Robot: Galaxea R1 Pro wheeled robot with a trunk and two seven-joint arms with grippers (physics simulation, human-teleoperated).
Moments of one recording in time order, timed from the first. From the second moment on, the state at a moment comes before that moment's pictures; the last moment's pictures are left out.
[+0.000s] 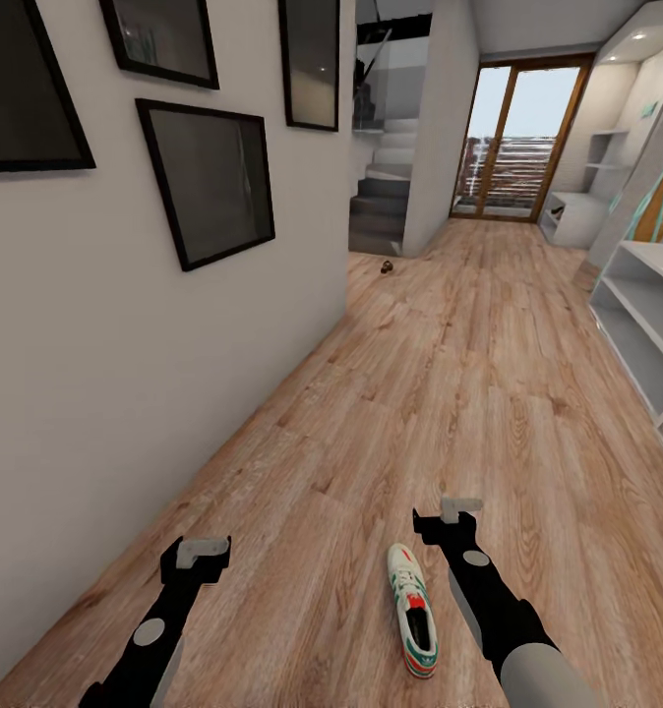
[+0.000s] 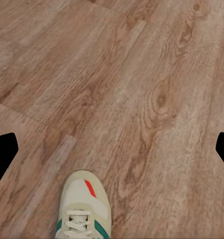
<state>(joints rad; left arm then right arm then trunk) -0.35 -0.03 0.17 -0.80 -0.18 -0.21 -0.03 -0.57 0.06 -0.11 -0.67 0.19 0.03 -0.04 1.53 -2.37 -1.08</state>
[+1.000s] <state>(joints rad) -0.45 -0.03 0.14 -0.83 -0.17 -0.07 -0.04 -0.57 0.06 -0.11 -0.66 0.19 0.03 -0.04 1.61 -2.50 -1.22</state>
